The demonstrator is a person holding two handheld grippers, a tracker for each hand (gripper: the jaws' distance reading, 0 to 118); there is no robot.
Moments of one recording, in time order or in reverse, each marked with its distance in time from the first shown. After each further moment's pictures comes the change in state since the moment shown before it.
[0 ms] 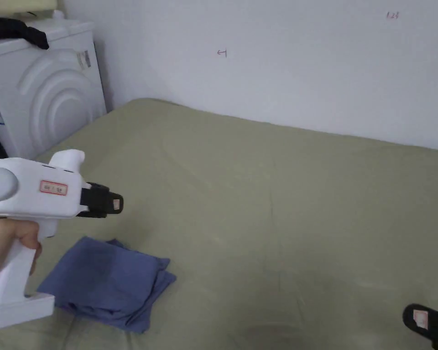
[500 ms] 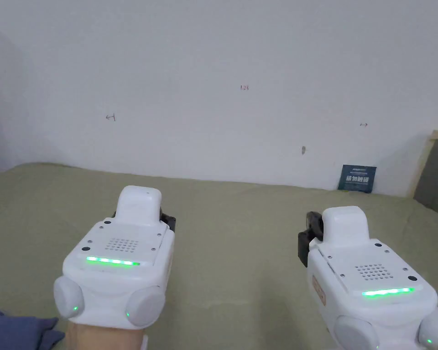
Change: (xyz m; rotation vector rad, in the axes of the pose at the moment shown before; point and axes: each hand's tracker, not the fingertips) left arm 0.309 -0.070 0.015 0.597 0.228 -0.344; right arm -0.128 0.025 0.047 0.543 -0.676 0.655
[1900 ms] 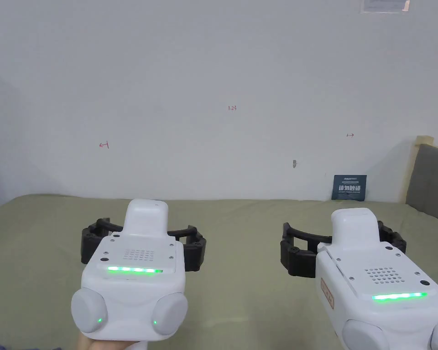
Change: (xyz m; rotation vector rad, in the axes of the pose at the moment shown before) left arm 0.021 0.031 0.019 -0.060 0.068 -0.061; right arm 0.013 0.016 0.021 0.046 -0.070 -0.062
